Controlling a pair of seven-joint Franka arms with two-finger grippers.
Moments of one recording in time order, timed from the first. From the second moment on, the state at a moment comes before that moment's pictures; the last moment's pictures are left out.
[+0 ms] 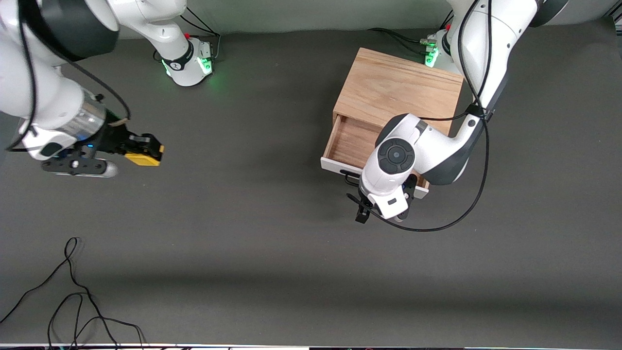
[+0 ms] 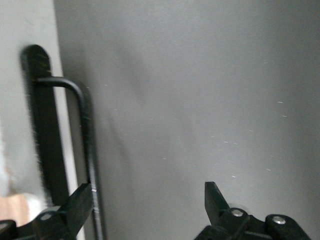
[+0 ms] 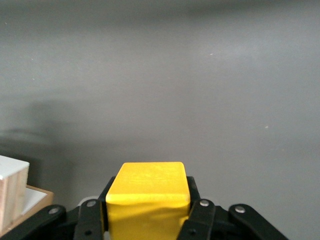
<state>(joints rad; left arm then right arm) -0.23 0.62 -0.40 -1.51 0.21 2.14 -1.88 0.14 0.11 0.12 -1.54 0.06 1.62 0.41</state>
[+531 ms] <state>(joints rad) -0.18 0.56 -0.40 -1.36 0.30 2.02 -1.72 0.33 0.25 0.12 -1.41 0.06 1.63 0.72</state>
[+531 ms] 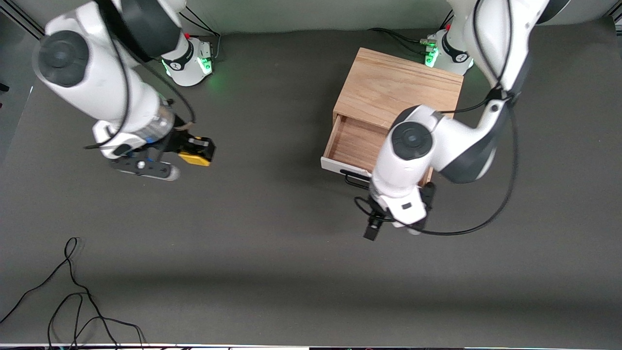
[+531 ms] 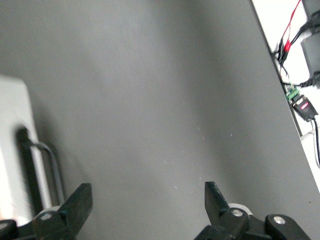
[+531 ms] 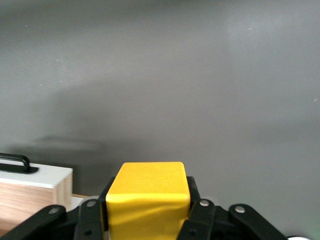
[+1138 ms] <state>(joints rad) 0.19 0.28 -0.40 -1.35 0.06 1.63 -0.90 0.50 0.45 0.12 -1.23 0.05 1.64 0.97</state>
